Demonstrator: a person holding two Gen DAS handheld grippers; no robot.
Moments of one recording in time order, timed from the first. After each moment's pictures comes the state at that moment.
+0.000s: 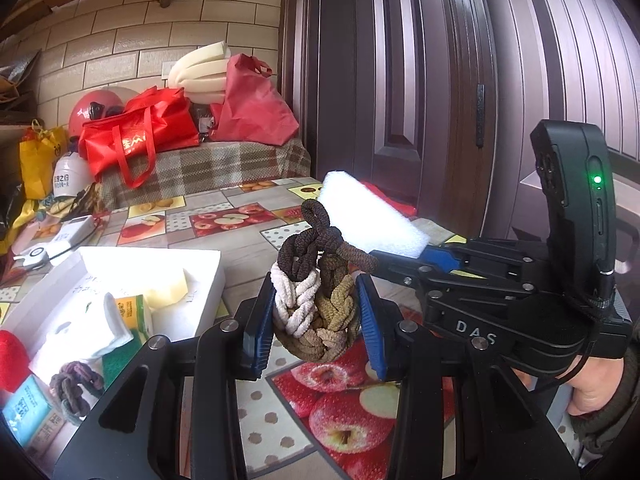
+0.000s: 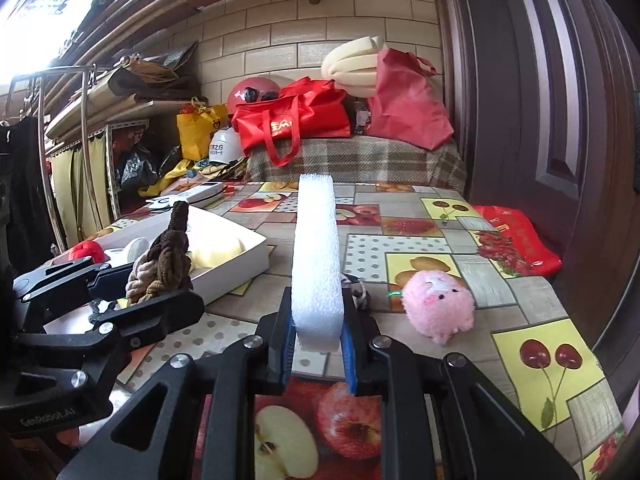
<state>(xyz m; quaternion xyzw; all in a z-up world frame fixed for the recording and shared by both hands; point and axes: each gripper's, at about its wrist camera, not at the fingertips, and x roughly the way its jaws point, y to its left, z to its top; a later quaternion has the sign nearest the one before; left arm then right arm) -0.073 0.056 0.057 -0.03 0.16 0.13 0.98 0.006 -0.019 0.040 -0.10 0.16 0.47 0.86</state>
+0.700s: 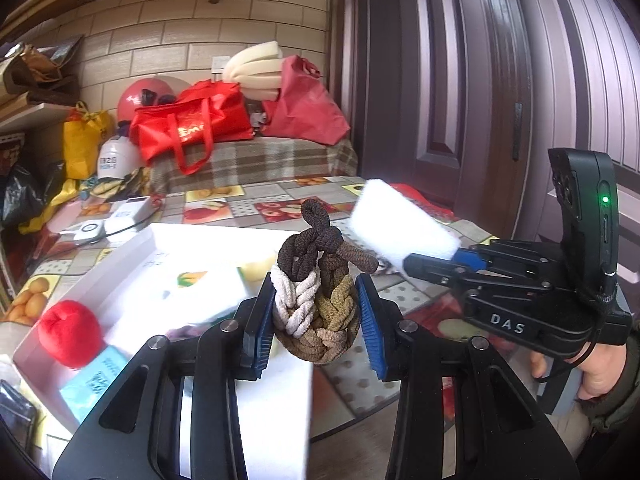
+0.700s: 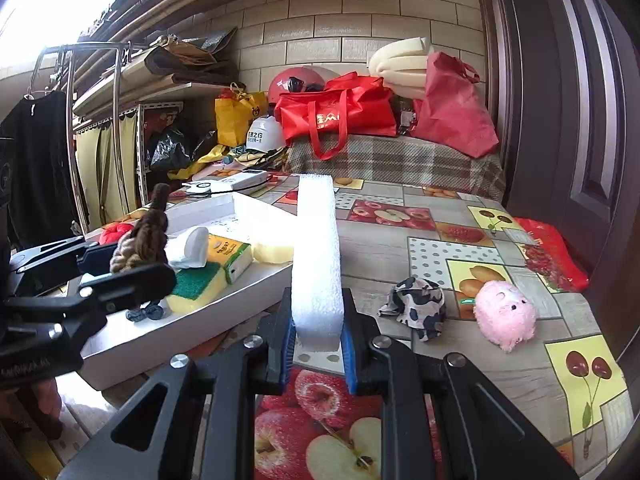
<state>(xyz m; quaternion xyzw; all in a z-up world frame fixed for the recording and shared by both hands) -0.144 0.110 0.056 -0.05 0.16 0.19 0.97 -0.031 0.024 0.038 -0.13 0.15 0.51 0.84</state>
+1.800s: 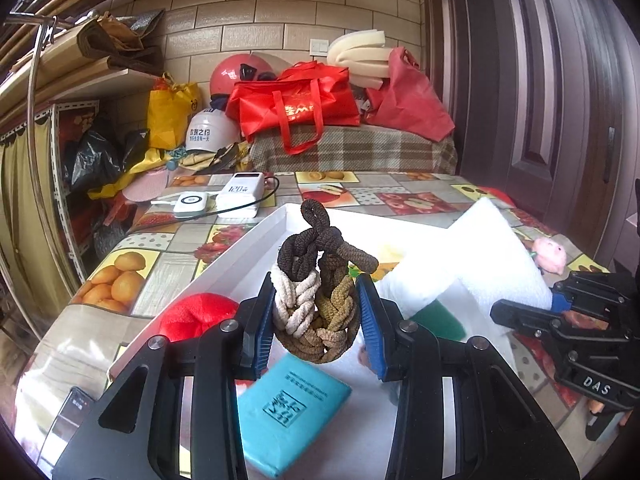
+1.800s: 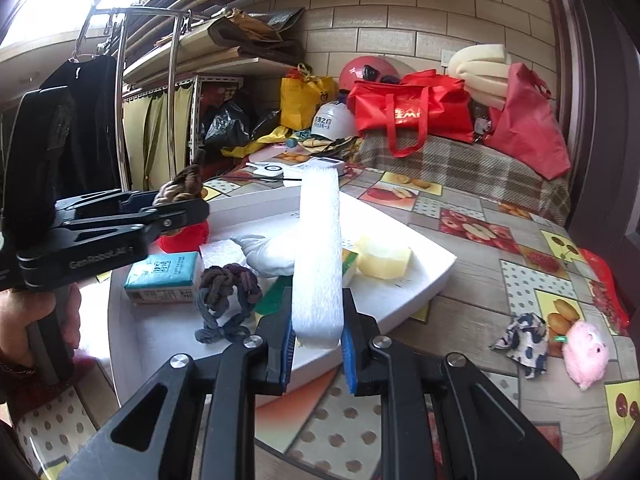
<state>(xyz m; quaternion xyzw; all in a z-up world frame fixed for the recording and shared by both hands) -0.185 0.222 0.044 -0.09 0.18 0.32 0.92 -0.081 0.102 0.030 -0.18 0.16 0.58 0.78</state>
